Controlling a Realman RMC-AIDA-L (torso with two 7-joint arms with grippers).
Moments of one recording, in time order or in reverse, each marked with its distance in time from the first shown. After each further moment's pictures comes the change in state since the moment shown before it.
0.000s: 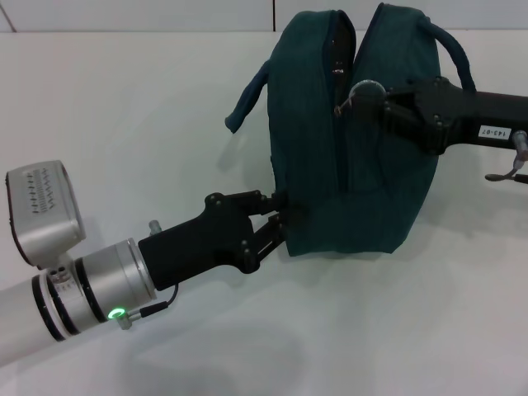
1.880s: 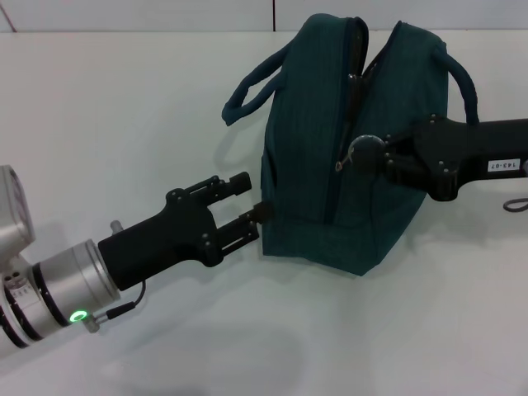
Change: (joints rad) left arm 0.104 0.010 -0.011 0.129 -0.008 0.043 -0.085; right arm -0.001 -0.002 -0.006 -0.130 -0.166 -0.104 0.080
